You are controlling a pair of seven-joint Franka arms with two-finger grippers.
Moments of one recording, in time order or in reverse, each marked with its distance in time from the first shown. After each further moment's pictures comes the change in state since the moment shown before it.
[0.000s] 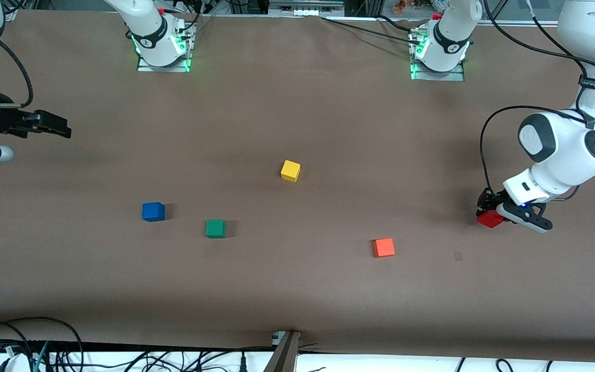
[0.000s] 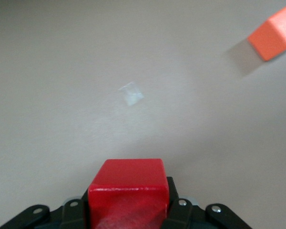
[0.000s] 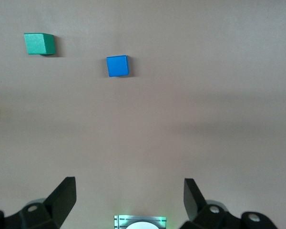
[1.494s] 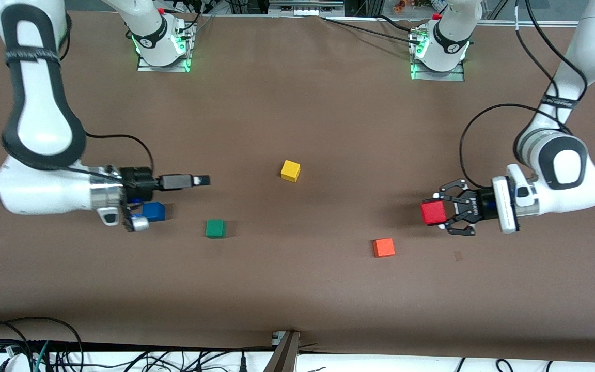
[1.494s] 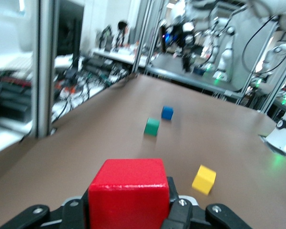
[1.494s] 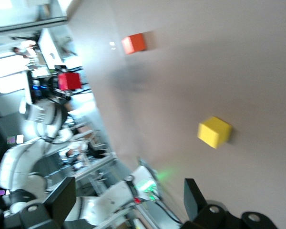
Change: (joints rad) left arm 0.125 0.216 -0.272 0.285 -0.935 -0.557 1.209; right arm 0.147 0.402 0.010 -0.004 1.156 0.239 -0.076
